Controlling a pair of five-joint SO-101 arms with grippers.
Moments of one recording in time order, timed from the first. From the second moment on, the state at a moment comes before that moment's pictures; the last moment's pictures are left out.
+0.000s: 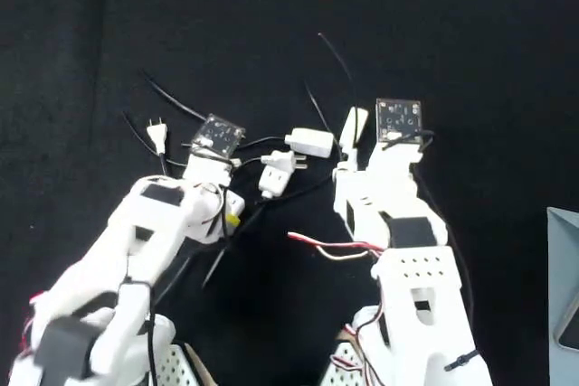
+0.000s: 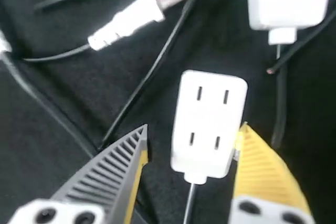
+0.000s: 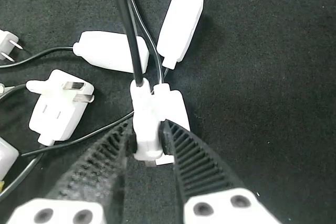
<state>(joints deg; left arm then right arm) 10.8 -21.3 59.0 41.0 -11.4 -4.4 -52.6 69.1 43.0 -5.8</state>
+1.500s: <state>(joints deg) -20.2 -64.2 68.0 61.3 -17.4 -25.4 -52.6 66.2 41.6 -5.8</state>
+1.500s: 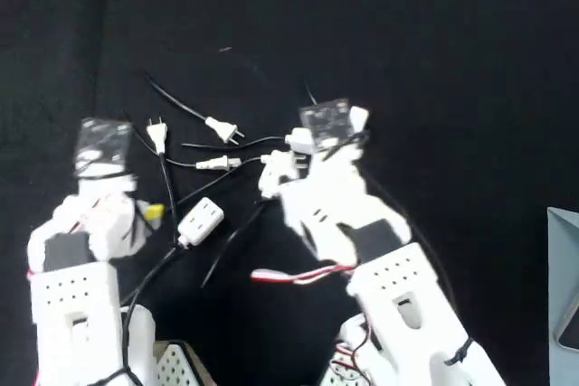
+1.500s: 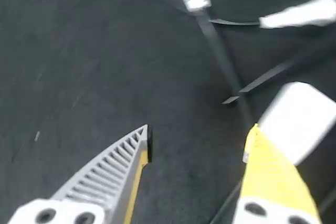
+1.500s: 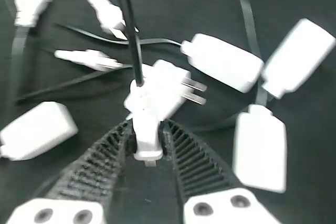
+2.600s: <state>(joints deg) -23.8 -79.9 83.7 60.4 -11.9 -43.1 -23.9 70.9 -2.8 -2.5</state>
